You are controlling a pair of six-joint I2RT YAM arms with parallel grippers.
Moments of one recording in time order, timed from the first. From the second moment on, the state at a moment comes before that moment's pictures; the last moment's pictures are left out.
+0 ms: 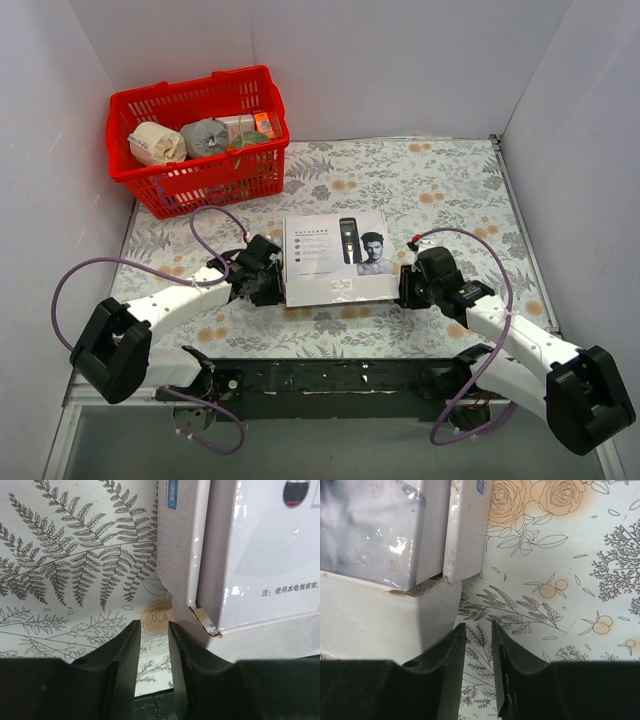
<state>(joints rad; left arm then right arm) -0.66 1.29 0.70 -0.51 0.00 -0.78 0.51 1.00 0.42 -0.31 -0.09 0.39</state>
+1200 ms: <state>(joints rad) -0.66 1.21 0.70 -0.59 -0.09 -0.81 0.59 0.82 0.73 -0.55 -0.15 0.37</state>
